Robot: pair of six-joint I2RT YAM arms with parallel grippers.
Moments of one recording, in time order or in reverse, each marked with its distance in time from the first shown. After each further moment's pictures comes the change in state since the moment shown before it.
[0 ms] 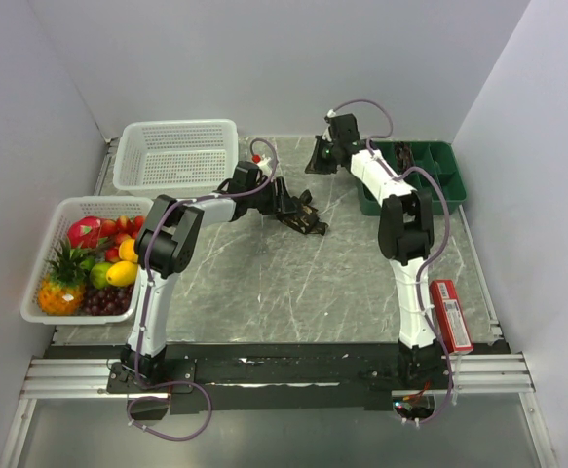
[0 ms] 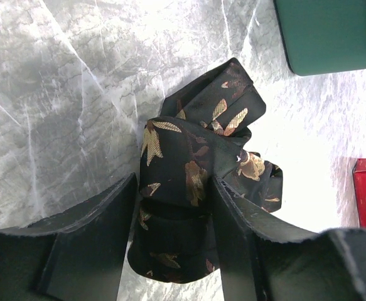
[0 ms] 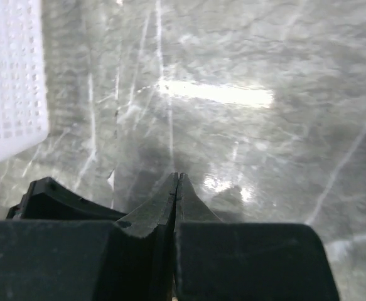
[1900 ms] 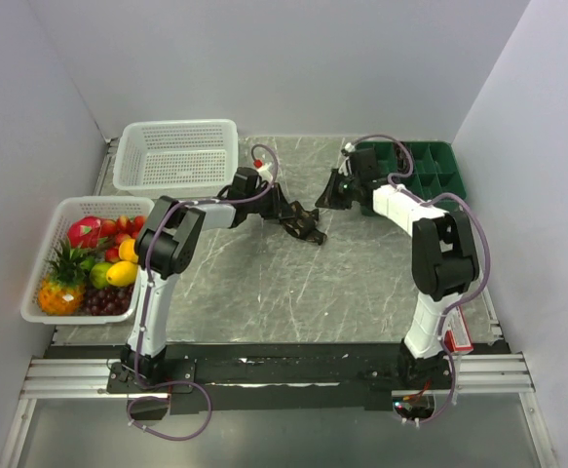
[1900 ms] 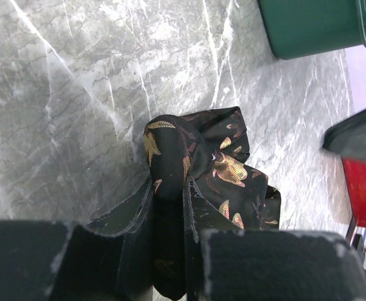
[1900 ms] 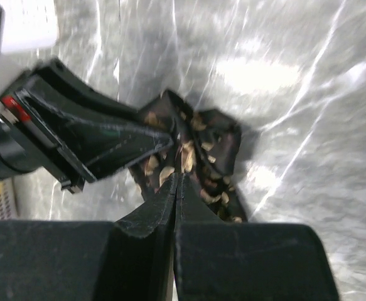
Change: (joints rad) left arm -0.007 0.000 -0.072 0.115 0.063 -0.013; right arm -0.011 -0.494 -0.764 0.273 -0.078 0.072
